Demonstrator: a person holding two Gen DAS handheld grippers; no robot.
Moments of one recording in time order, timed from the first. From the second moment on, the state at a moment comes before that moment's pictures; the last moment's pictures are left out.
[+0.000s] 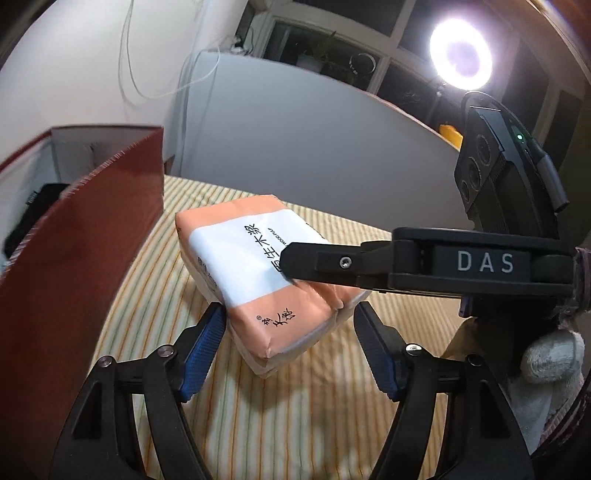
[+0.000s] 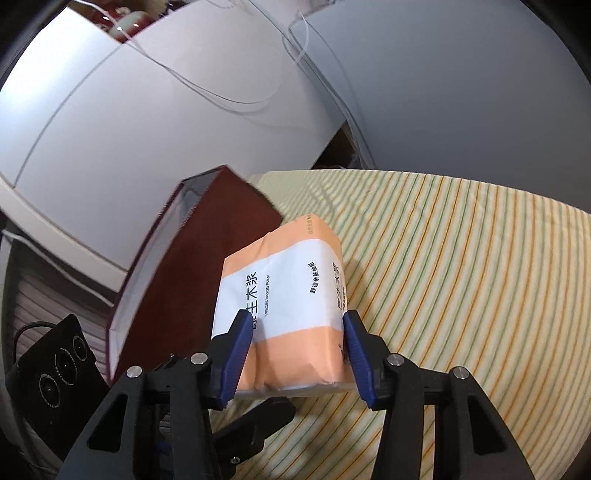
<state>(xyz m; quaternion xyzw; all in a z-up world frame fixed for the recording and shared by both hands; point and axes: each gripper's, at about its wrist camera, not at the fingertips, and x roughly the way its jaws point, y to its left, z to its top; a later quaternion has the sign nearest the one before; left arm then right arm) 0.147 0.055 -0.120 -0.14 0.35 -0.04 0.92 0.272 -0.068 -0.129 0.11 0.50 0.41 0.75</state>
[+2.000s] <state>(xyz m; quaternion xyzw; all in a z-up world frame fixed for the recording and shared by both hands) 0.033 0.199 -0.050 -0.09 0.25 0.08 0.96 0.171 0.106 -0.038 0.02 0.40 0.50 0.77</state>
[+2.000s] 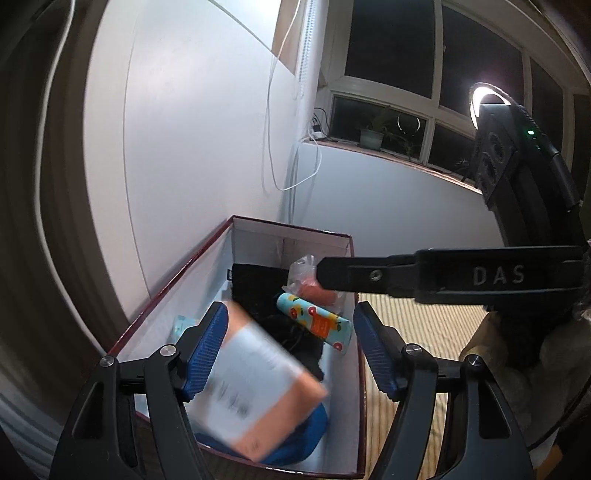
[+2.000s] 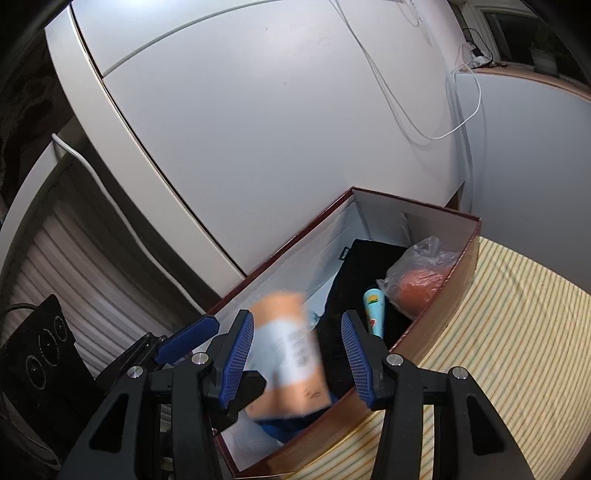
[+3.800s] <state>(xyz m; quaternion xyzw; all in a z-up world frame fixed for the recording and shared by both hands) -0.074 0.136 -0.044 -0.10 0.26 0.14 0.95 0.034 -0.049 -0.027 -0.03 0.28 0.42 0.86</state>
